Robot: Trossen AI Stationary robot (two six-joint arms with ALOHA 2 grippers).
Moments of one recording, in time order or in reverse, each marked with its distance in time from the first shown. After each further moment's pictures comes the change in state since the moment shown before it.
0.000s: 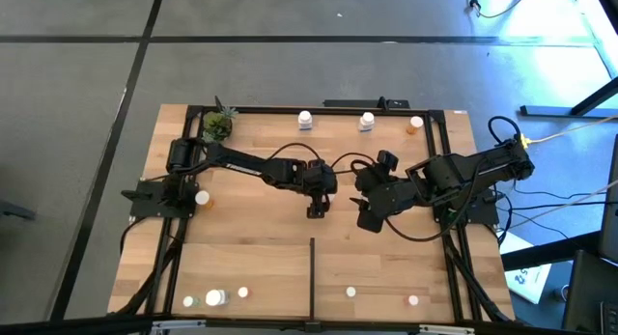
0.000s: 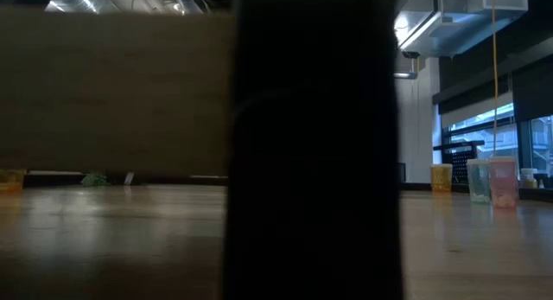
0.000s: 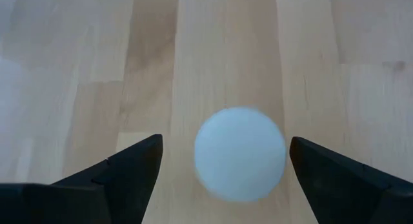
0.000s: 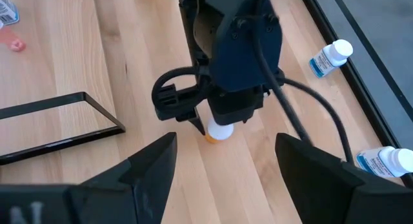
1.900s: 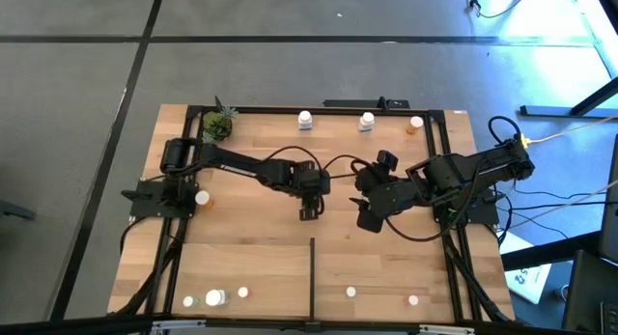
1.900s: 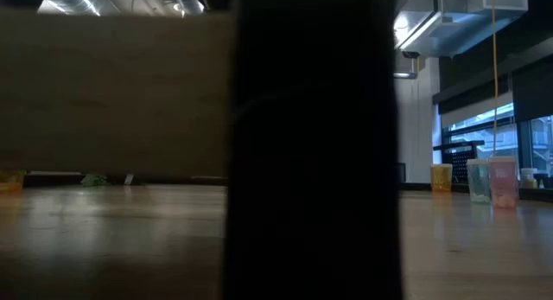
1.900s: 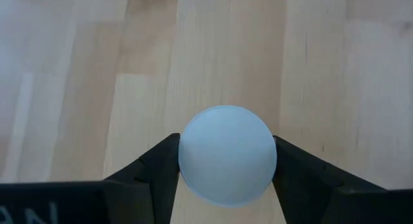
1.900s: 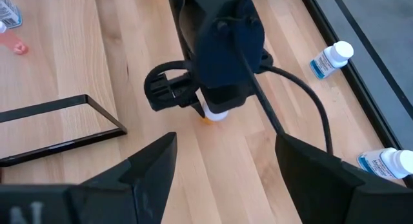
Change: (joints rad) left arm -0.026 -0.048 -0.001 -0.185 -0.049 -0.126; right arm 0.000 -0.001 0.000 0.008 0.000 0.000
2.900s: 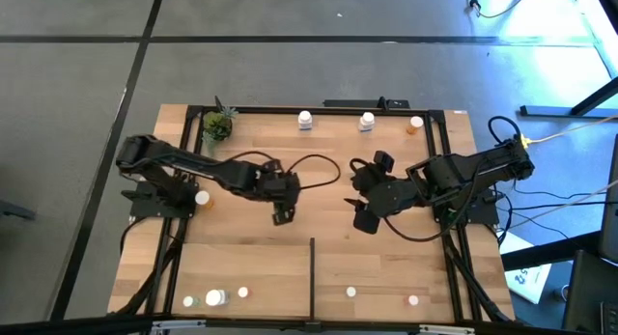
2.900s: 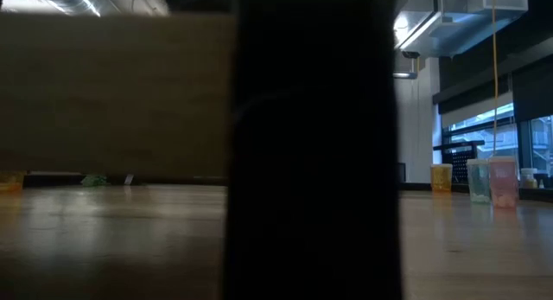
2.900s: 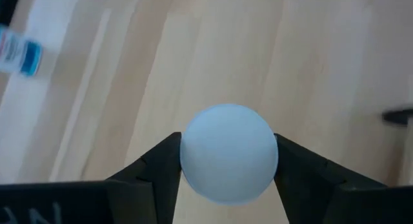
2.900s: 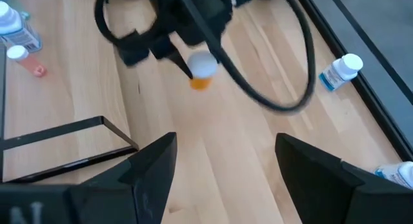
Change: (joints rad) left arm -0.141 -0.350 -0.145 -0.257 -0.171 -0.268; right arm 0.000 0.000 0.000 0.076 0.000 0.000
